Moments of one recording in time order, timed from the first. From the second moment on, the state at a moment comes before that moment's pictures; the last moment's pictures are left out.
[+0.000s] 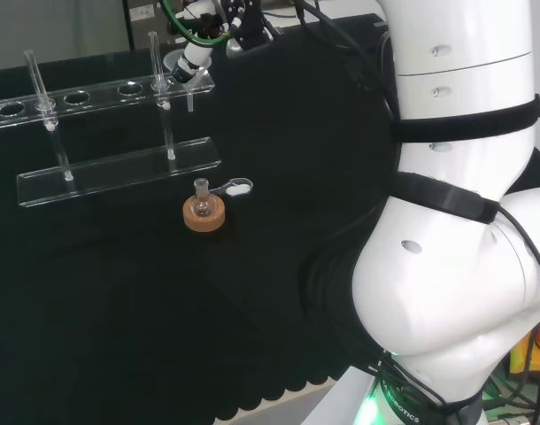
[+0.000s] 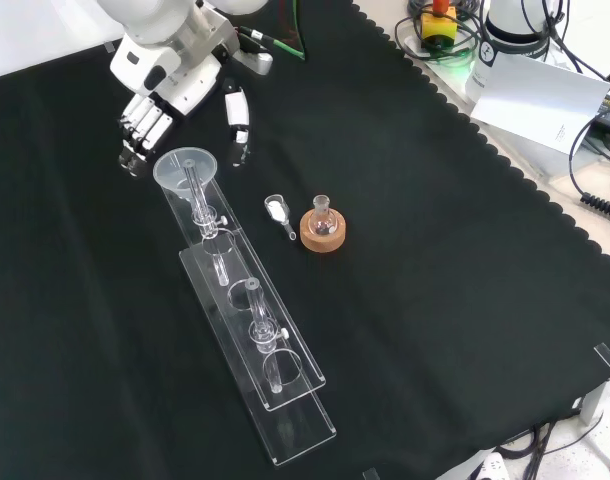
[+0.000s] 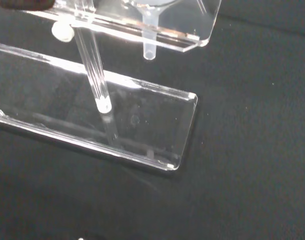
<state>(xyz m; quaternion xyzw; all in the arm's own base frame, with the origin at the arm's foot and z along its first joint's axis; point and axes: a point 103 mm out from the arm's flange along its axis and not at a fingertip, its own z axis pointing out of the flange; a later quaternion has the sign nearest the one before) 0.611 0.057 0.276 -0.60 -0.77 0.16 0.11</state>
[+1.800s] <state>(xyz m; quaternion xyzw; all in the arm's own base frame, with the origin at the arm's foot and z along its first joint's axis) 0.626 0.059 0.248 -0.59 -0.78 0.18 0.09</state>
